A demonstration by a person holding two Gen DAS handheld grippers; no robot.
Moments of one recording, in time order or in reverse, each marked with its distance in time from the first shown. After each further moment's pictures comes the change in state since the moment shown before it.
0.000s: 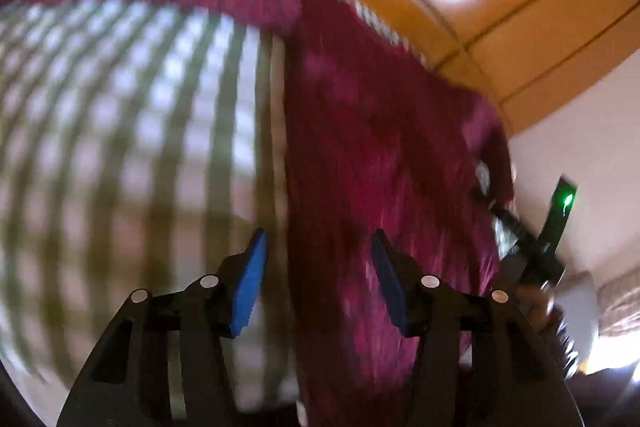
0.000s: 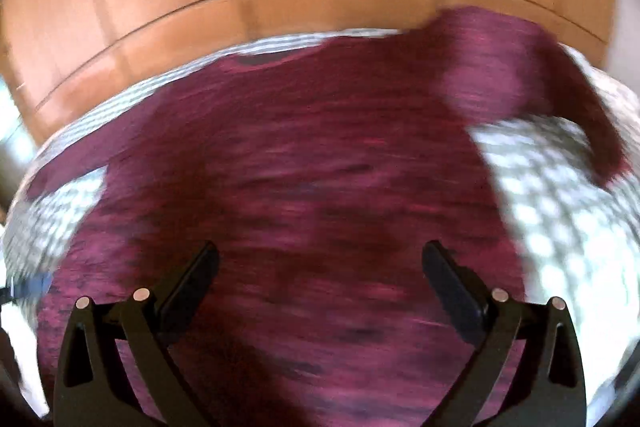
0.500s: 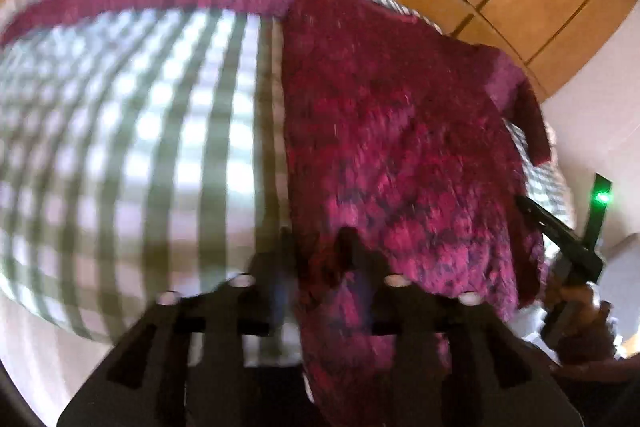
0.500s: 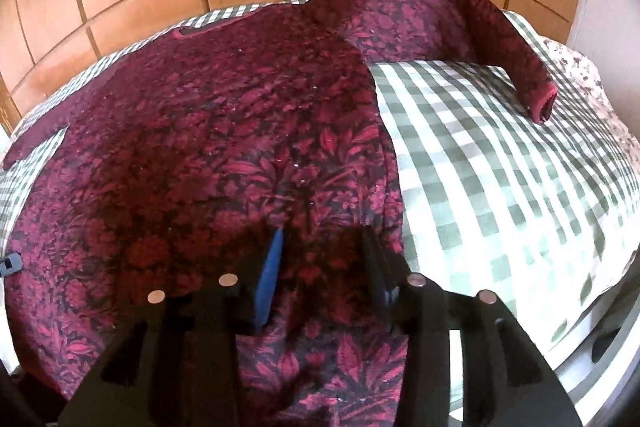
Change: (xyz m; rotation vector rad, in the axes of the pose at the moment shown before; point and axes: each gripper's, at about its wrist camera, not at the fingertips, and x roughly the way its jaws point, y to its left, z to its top) left arm -0.002 -0.041 -0.022 0.139 -0.041 0.222; right arm -0.025 -0.030 -0.053 -0.044 0.057 -0.033
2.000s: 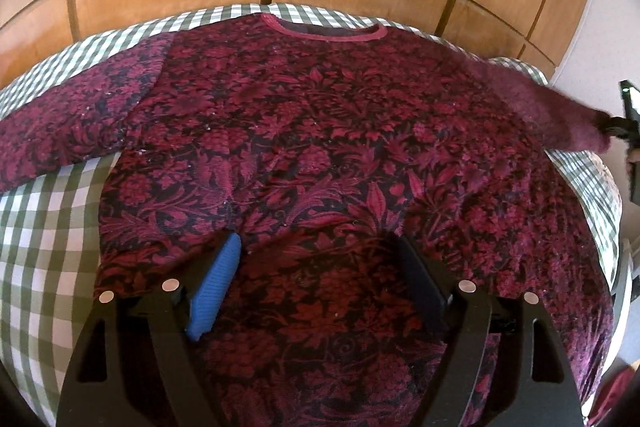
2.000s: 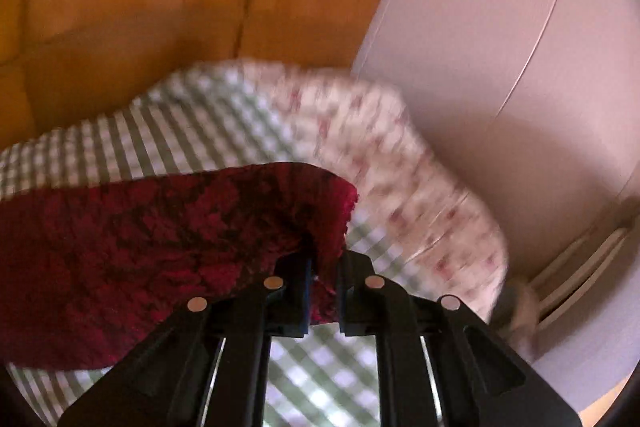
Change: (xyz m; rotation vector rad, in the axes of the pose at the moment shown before) left arm 0.132 -0.079 0.098 0.231 -0.089 0.053; right arm 0.062 -0.333 0.212 0.346 -0.030 -0.662
